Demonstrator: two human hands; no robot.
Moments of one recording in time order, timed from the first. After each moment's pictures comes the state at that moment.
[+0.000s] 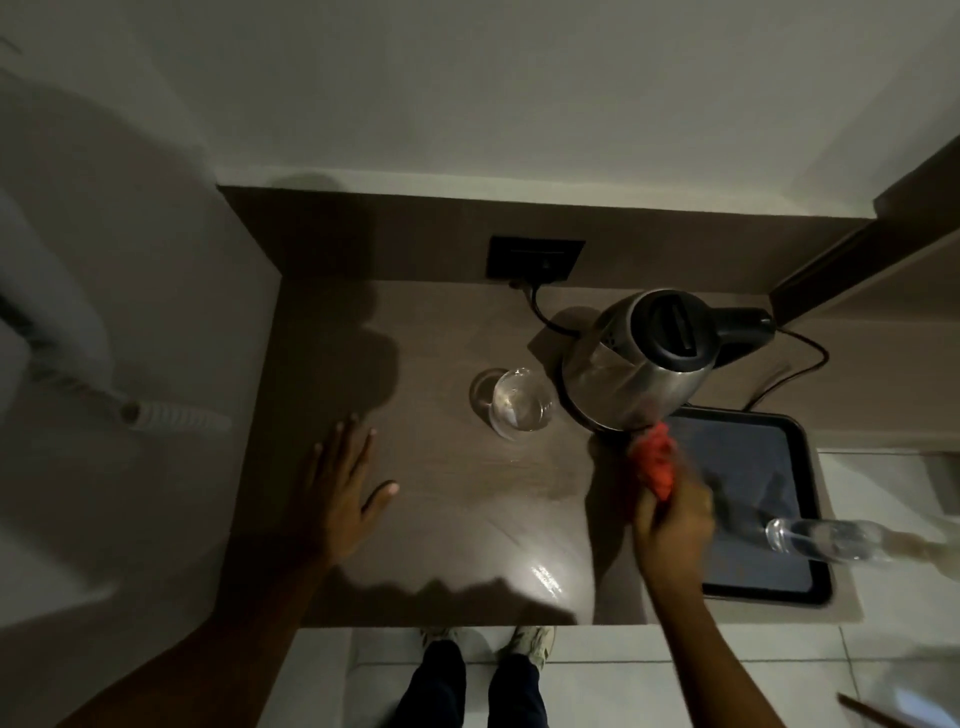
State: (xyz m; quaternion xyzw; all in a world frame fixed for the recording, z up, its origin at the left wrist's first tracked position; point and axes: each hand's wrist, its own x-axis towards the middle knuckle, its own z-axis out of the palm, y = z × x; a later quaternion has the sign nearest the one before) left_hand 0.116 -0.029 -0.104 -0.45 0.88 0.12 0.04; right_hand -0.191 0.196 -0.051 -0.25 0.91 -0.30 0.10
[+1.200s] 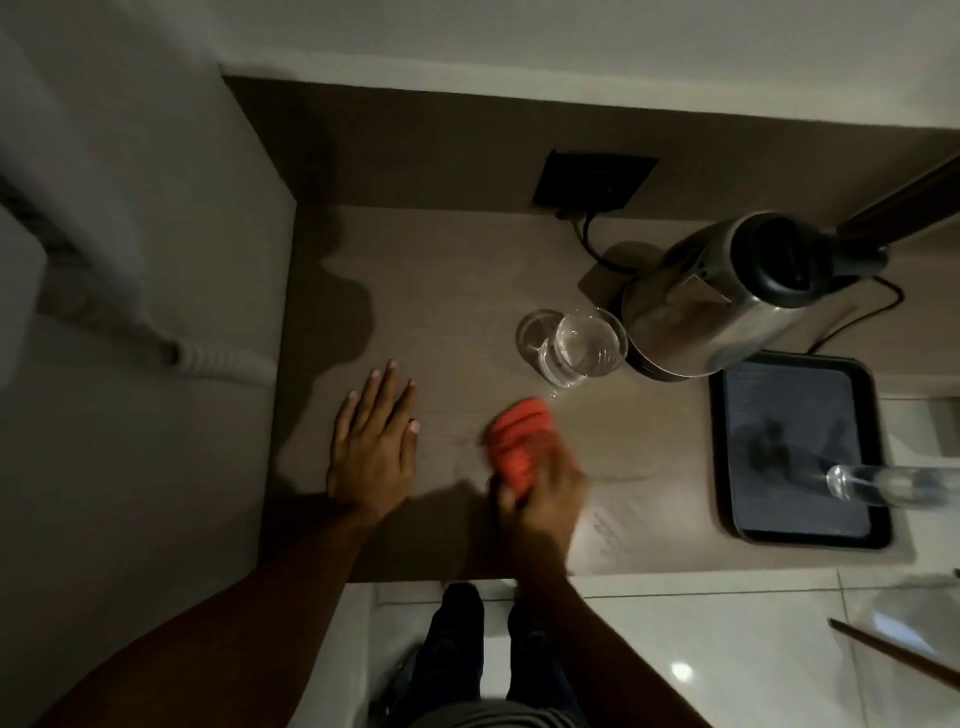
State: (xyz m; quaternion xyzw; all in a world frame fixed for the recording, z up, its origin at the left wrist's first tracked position) left_hand 0.126 -0.027 -0.119 -0.45 0.89 0.12 -0.03; right_hand -0.013 0.125 -0.087 -0.33 0.89 -0.24 0.20
